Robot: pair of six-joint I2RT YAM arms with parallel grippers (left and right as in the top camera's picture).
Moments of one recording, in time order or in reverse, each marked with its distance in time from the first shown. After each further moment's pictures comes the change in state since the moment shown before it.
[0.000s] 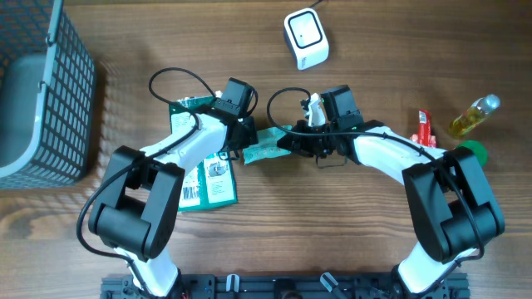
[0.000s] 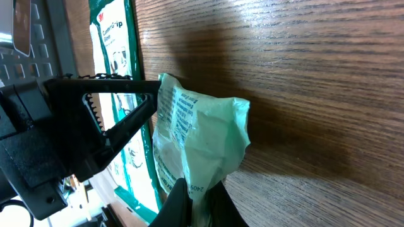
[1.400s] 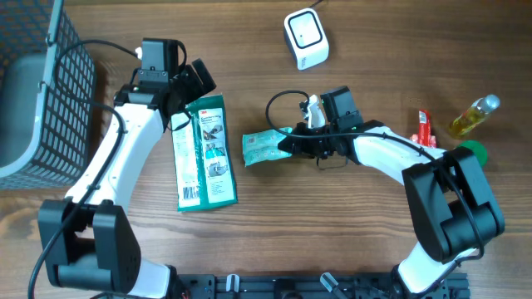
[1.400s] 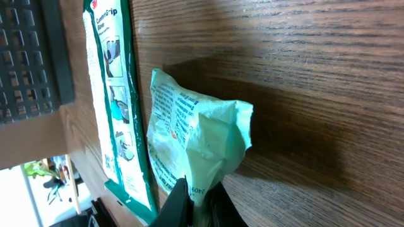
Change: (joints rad) left arm 0.302 -0.230 0.127 -0.024 -0.037 -0.010; right arm 0.000 0.000 0.000 -0.029 0.004 -0.063
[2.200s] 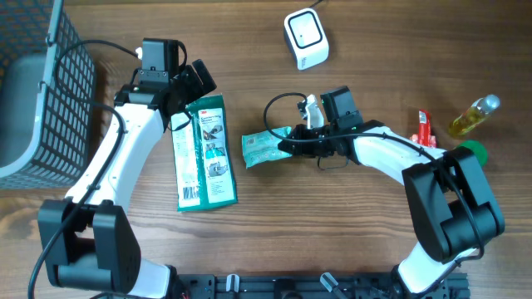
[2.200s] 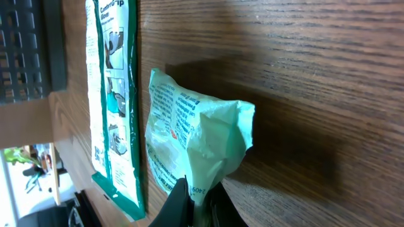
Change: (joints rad) left arm 0.000 0.000 0.000 -0.001 0.000 0.000; right arm 0.000 0.000 0.000 0.000 0.005 -0.111
